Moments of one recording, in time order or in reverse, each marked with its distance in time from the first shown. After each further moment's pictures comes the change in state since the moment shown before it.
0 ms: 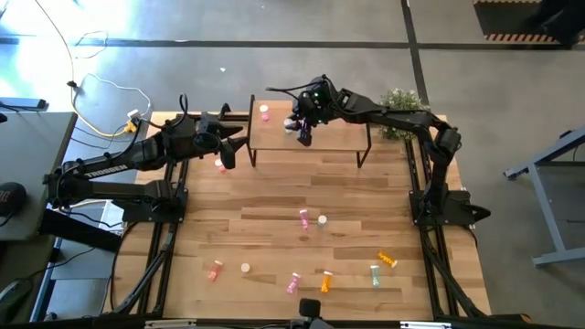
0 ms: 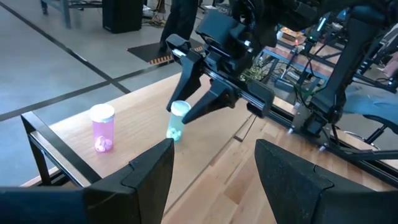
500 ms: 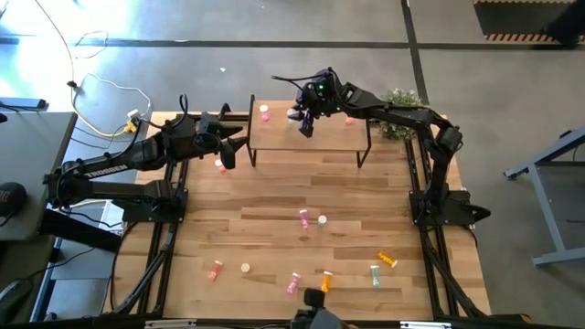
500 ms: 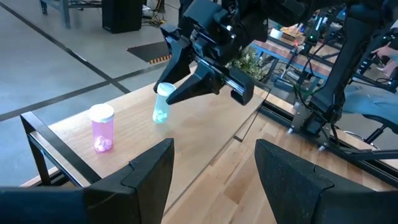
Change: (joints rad) left arm 0.000 0.000 0.000 0.000 0.000 0.000; right arm -0.047 0.002 0.000 0.045 0.012 0.007
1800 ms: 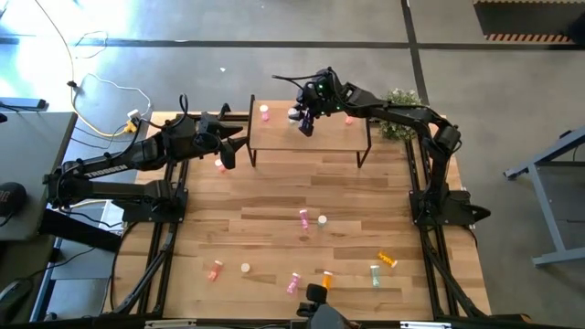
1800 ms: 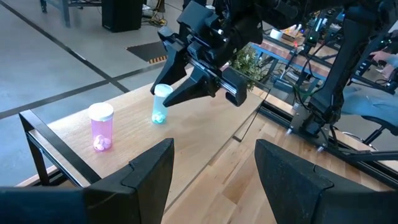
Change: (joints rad) left arm 0.000 0.000 0.000 0.000 0.002 -0.009; right arm -0.018 0.016 0.001 -0.007 0.002 0.019
